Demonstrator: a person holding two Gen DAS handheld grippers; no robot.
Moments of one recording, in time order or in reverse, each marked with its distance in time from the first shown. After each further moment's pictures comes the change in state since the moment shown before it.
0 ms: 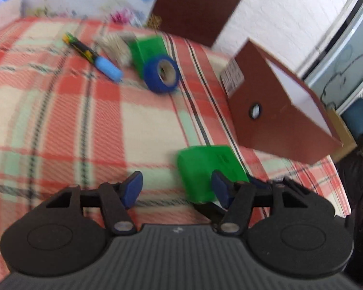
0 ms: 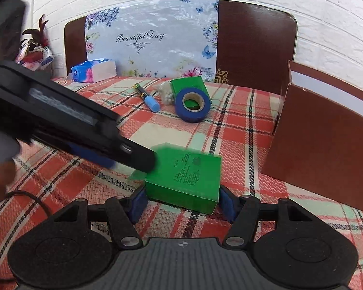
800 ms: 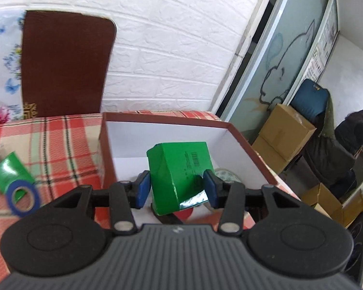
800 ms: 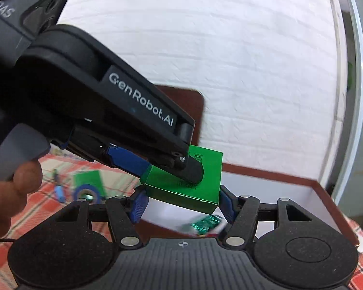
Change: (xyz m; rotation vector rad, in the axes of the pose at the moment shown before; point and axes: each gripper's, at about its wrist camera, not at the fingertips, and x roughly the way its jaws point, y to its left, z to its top) left arm 0.030 -0.182 0.097 0.298 -0.133 -0.192; right arm -0.045 -0.116 0.051 0.061 -0.328 -0.286
